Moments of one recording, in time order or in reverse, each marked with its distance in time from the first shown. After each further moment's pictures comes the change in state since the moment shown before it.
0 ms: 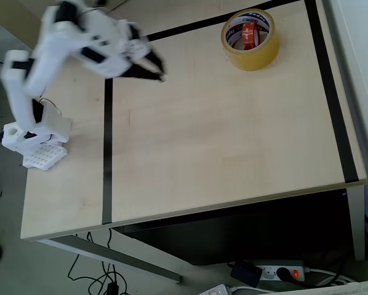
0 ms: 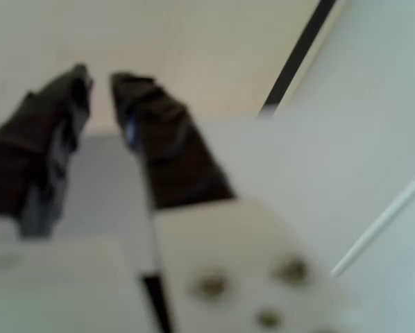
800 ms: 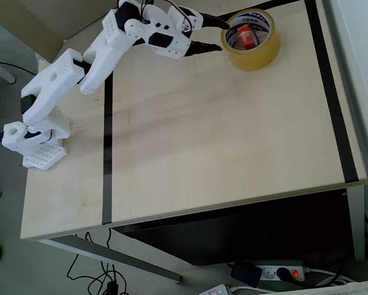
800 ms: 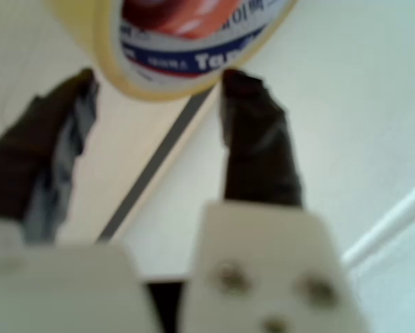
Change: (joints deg) arm -15.9 -46.4 -37.7 -22.5 -5.7
